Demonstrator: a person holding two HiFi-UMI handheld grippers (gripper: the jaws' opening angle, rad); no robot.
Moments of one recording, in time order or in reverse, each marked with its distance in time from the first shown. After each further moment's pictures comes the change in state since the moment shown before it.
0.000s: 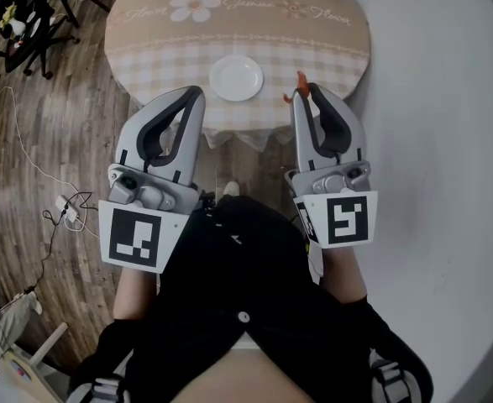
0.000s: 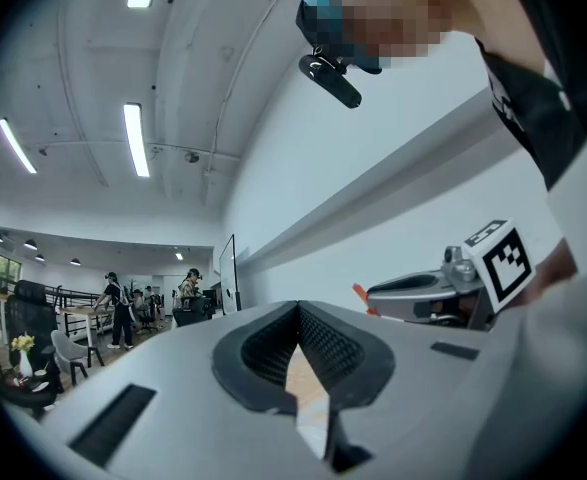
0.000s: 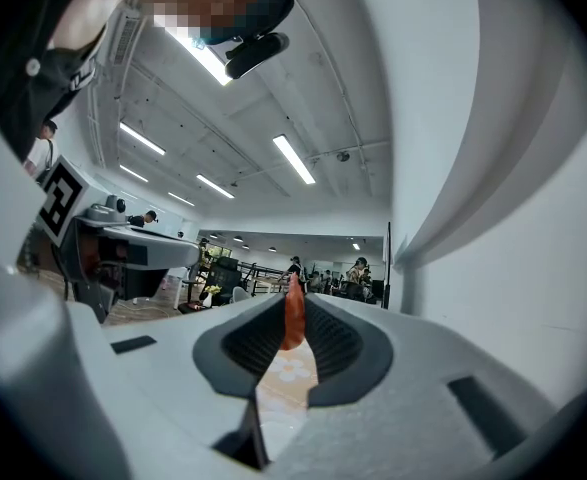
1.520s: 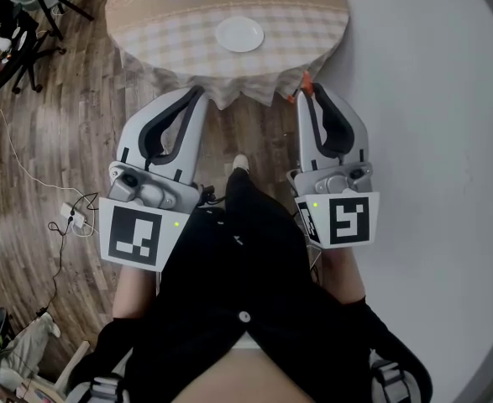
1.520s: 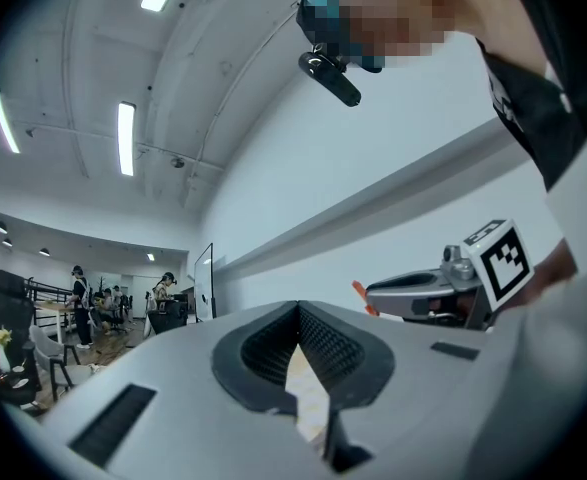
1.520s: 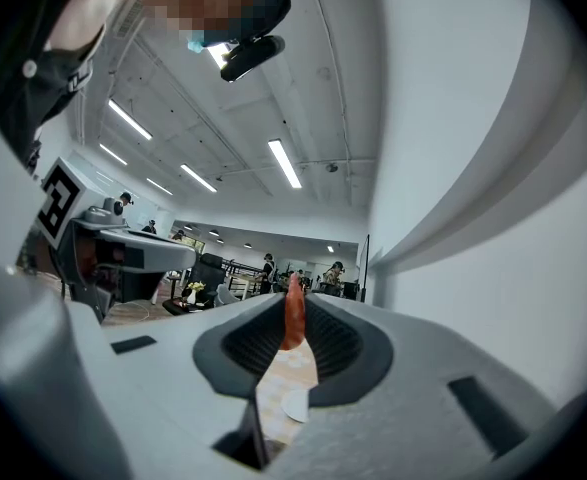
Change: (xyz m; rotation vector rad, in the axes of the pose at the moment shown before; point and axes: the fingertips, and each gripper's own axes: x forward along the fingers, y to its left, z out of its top) left arm -0.179 -0.030 0.018 -0.026 -0.056 -0.170; right arm -0.129 0.144 0.054 -0.044 0.024 -0.181
